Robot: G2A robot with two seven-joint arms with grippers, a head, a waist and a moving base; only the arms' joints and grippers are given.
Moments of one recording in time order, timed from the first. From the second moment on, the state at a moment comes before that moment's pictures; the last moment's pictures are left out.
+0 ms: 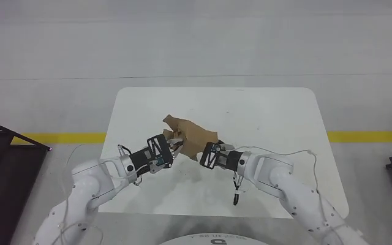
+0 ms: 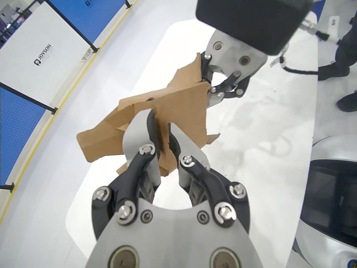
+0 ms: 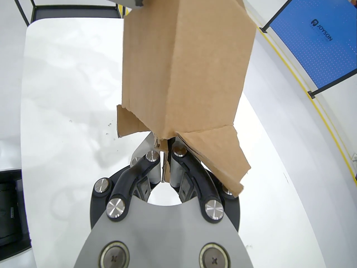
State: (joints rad) left arm 1.76 -0.96 -1.43 -2.22 1.36 -0.70 -0.24; right arm -1.43 -1.00 0.95 -1.98 -1.39 -0.44 0.36
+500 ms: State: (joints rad) left arm 1.73 -0.96 -1.41 -2.21 1.26 -0.75 -0.29; right arm -1.43 -1.01 0.97 -1.90 -1.32 -0.46 0.22
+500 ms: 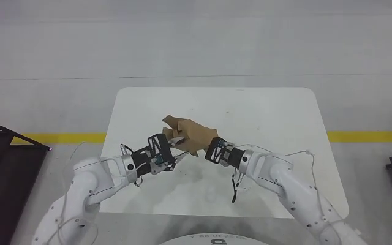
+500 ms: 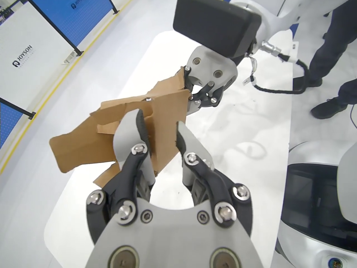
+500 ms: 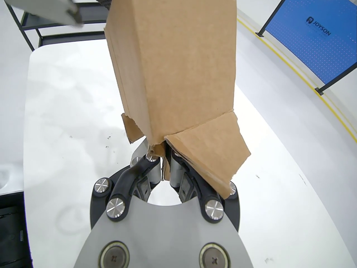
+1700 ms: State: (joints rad) left arm 1.74 -0.95 -1.40 -2.22 1.14 -0.73 -0.27; right arm -1.44 -1.03 0.99 -1.81 -1.26 -0.54 0.11
